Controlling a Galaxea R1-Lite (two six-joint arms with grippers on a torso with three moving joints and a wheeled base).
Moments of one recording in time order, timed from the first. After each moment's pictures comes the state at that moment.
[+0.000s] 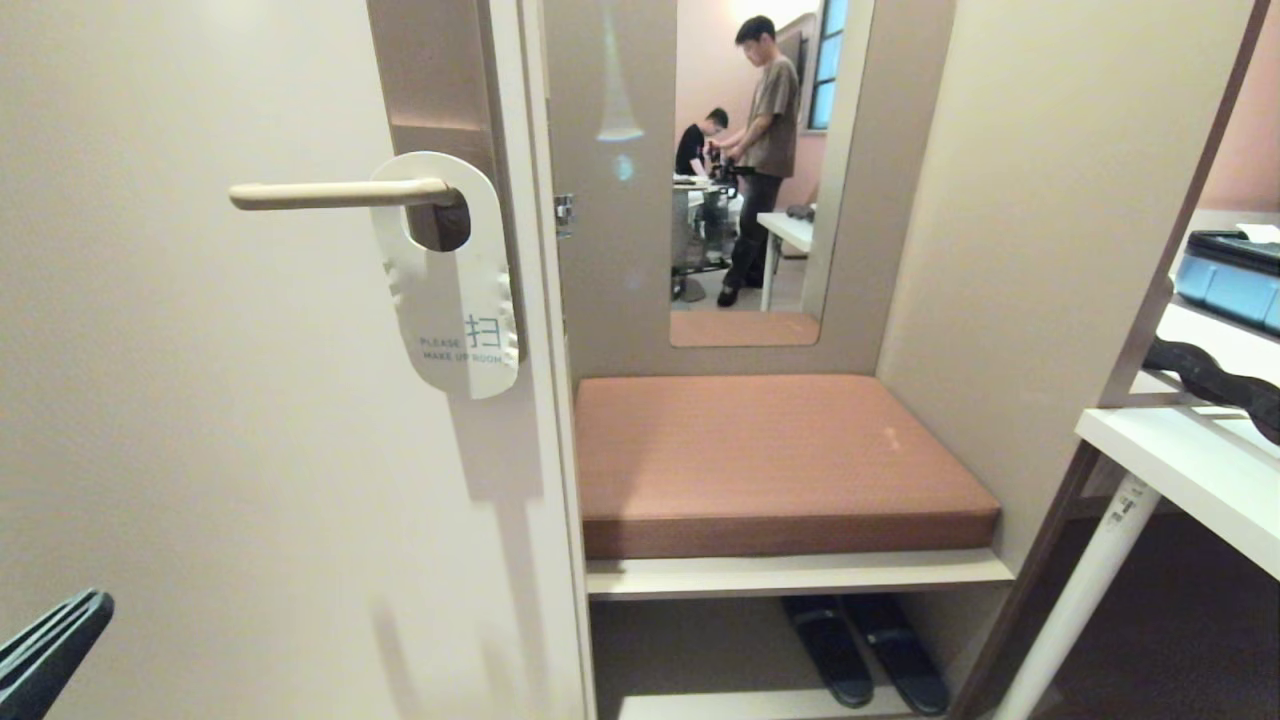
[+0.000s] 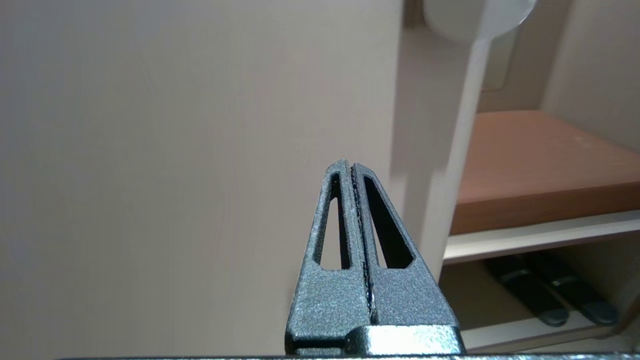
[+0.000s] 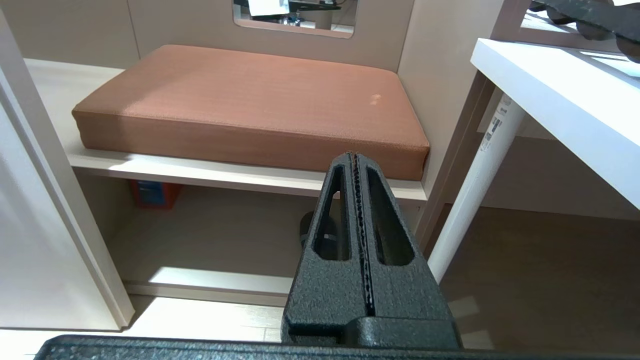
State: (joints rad) left arm 0.00 0.59 0.00 -0.63 -0.11 0.00; right arm 0.00 0.00 -0.02 0.05 0.02 -0.06
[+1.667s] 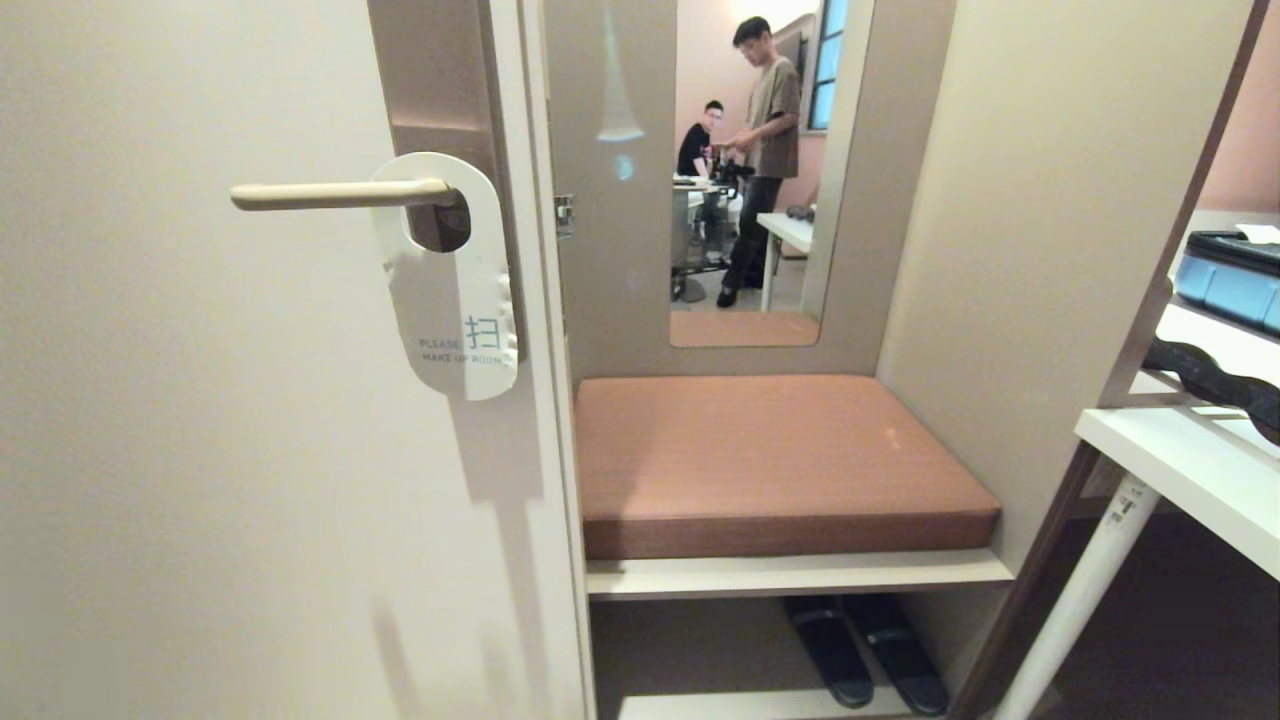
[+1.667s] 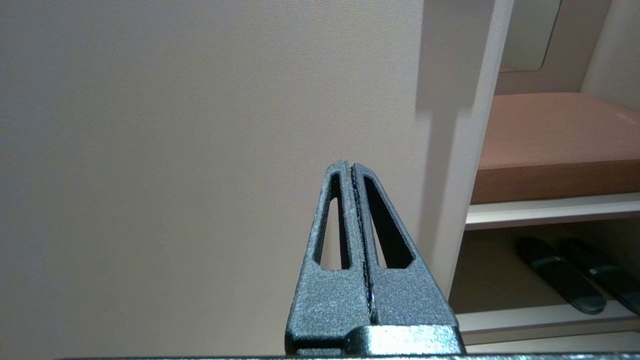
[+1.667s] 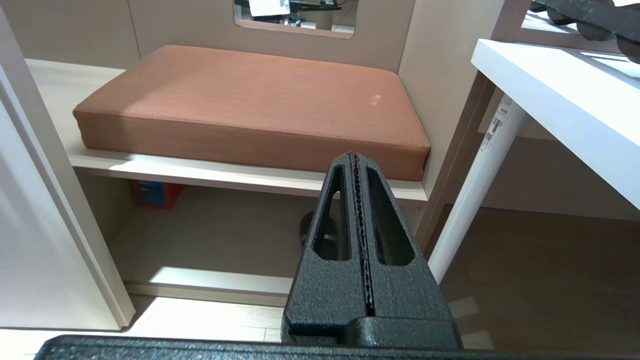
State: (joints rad) left arm 0.00 0.00 0.00 -0.07 -0.03 0.01; right arm 0.00 0.00 -0.02 0.05 0.02 -0.06
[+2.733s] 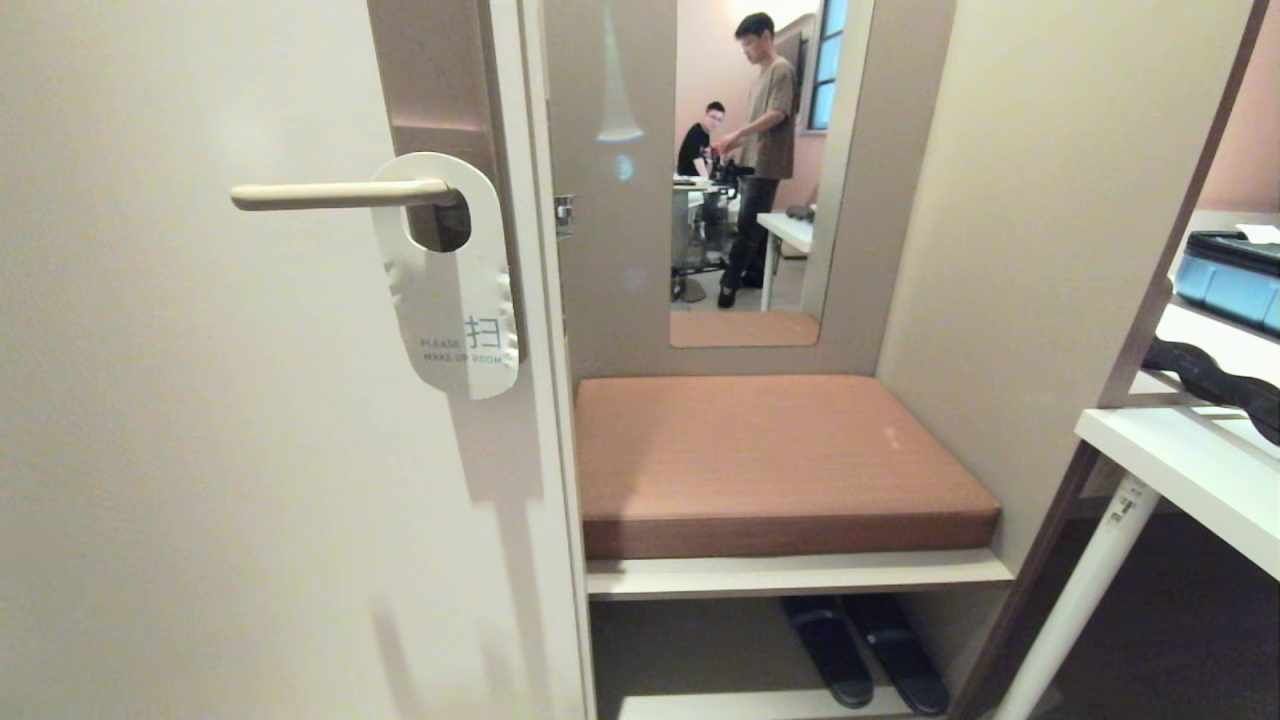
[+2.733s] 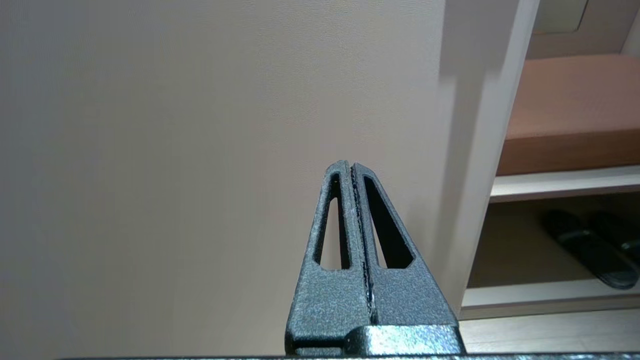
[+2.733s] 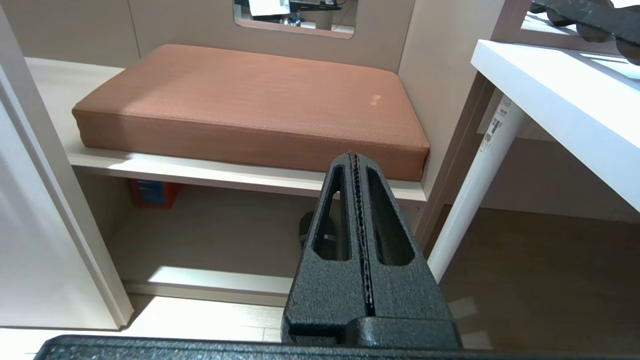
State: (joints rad) left arm 0.00 0.00 0.00 0.00 0.01 0.06; right arm 0.00 0.00 -0.02 0.05 0.02 -0.07
